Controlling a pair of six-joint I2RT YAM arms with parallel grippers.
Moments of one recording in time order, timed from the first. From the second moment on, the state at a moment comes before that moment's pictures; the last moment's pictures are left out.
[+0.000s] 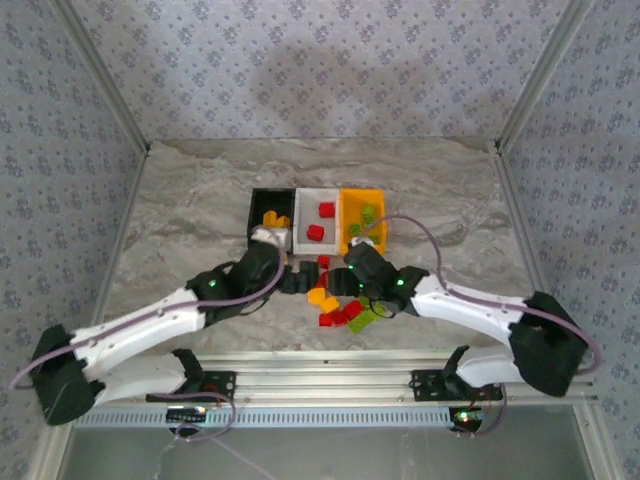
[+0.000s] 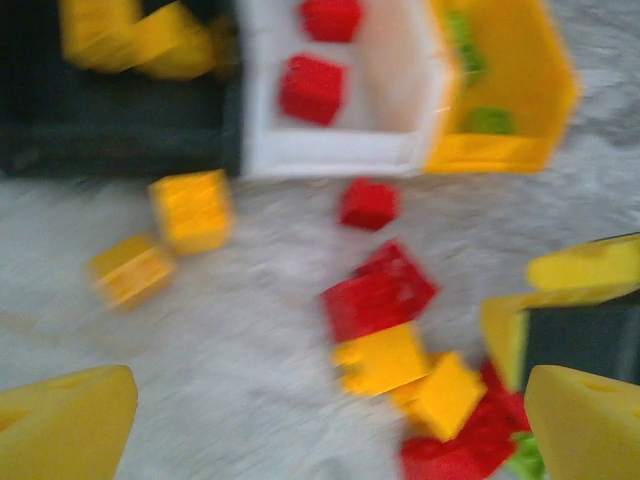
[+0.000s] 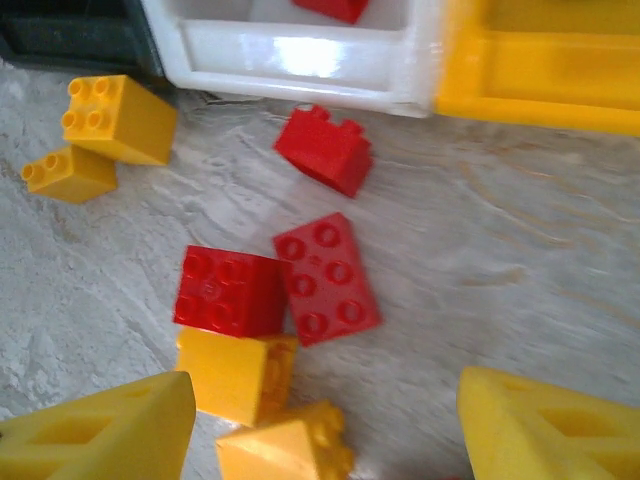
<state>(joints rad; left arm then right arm) -0.96 0.90 0.63 -0.44 -0.32 -0.77 0.92 1.40 0.79 -0.27 0.15 0.68</state>
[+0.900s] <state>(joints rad) -0.96 0.49 0.44 -0.71 -0.49 -0.96 1.05 1.88 1.20 -0.47 0.33 0.69</state>
